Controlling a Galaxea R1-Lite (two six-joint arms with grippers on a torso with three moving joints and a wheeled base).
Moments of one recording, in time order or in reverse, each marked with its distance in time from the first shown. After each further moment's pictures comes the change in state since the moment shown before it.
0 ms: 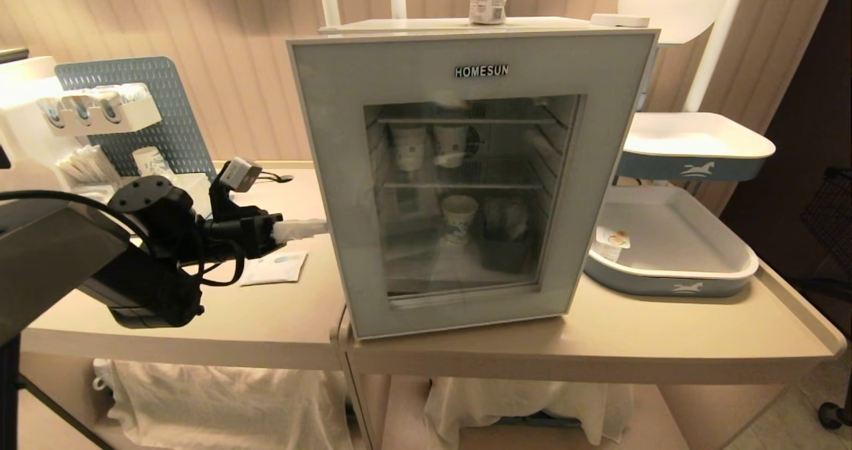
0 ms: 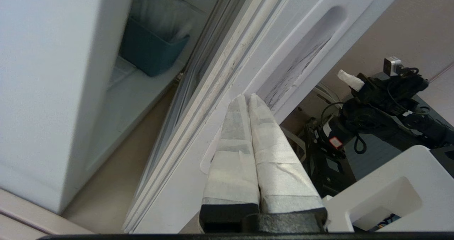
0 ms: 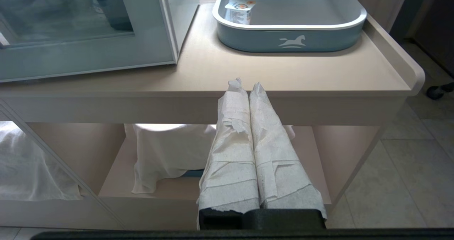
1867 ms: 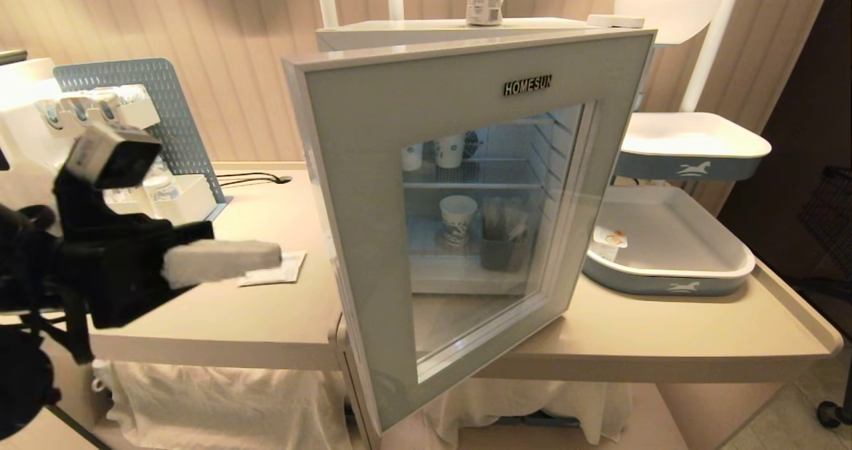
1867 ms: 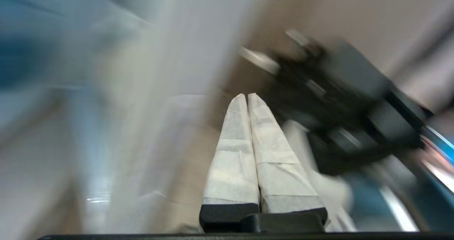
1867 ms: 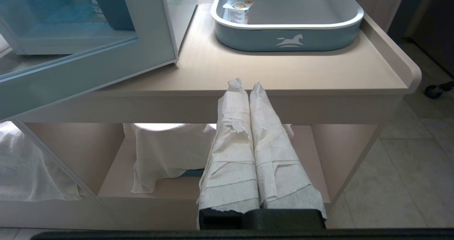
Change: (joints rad) left arm 0.005 -0.613 0.486 -0.001 0.013 -0.054; right arm 0.000 0.000 0.000 0.000 0.000 0.000
